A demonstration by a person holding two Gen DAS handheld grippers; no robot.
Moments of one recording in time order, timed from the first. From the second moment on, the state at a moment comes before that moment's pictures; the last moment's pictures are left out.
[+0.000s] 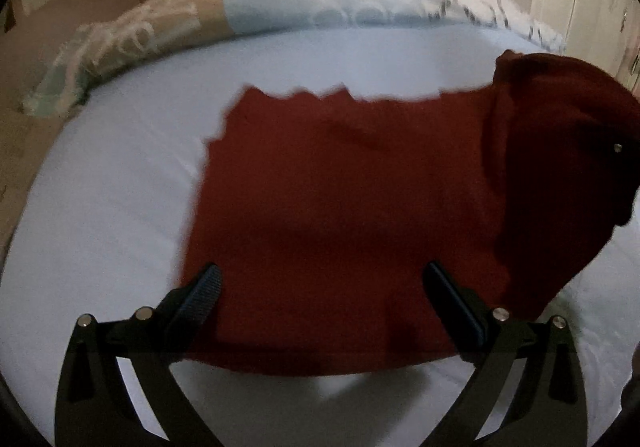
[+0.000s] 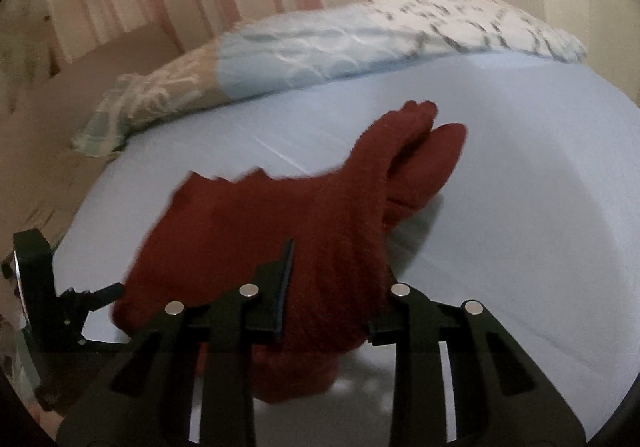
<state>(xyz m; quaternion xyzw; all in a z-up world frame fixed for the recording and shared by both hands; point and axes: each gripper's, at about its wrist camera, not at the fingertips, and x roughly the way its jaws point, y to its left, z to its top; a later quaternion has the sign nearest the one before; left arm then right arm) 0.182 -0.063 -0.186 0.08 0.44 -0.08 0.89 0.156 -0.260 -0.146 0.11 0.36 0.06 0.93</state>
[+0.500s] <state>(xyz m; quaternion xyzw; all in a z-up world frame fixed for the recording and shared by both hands) 0.168 0.102 -0.162 0.02 0.44 0.00 0.90 0.200 -0.053 -0.194 0.02 0.45 0.22 0.87</state>
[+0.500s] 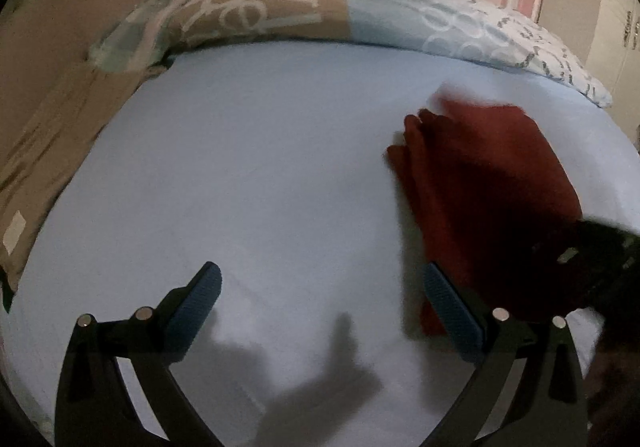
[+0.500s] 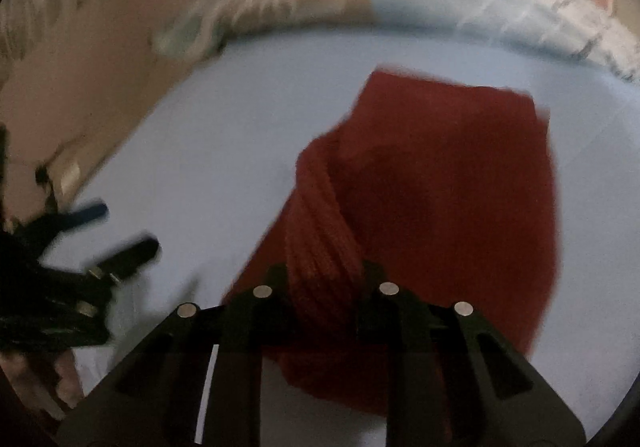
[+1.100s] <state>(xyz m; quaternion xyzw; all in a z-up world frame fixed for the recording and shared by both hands) 0.168 0.084 -0.154 0.03 0.43 -0.04 0.90 0.136 -0.108 -0.127 0.00 0.39 0.18 0.90</state>
